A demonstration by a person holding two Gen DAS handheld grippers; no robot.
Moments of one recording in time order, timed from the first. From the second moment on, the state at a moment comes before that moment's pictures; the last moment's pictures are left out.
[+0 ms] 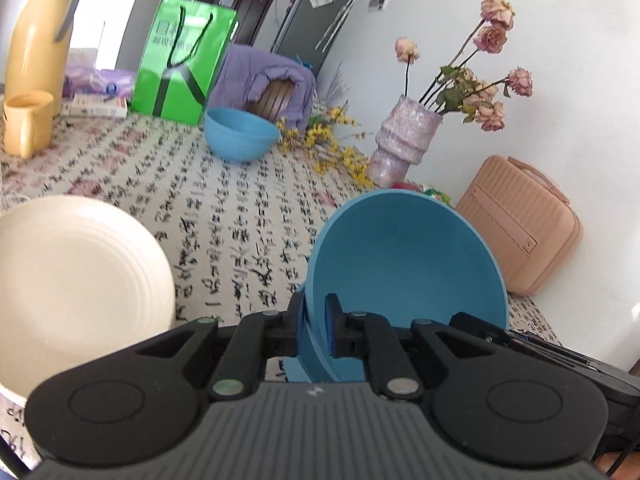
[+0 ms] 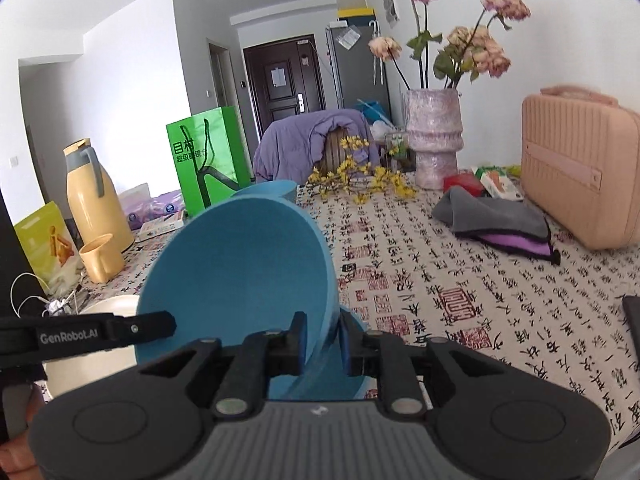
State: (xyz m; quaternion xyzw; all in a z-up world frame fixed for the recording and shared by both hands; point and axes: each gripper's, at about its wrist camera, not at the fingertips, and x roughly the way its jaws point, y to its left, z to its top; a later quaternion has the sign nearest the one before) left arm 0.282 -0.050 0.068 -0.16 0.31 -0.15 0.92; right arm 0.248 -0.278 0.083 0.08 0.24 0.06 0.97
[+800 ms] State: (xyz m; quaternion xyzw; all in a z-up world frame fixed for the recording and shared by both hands) left arm 0.280 -0.049 0.058 -0.16 0.33 -0.16 0.92; right arm 0.253 -0.272 0.064 0.04 0.26 0.06 0.96
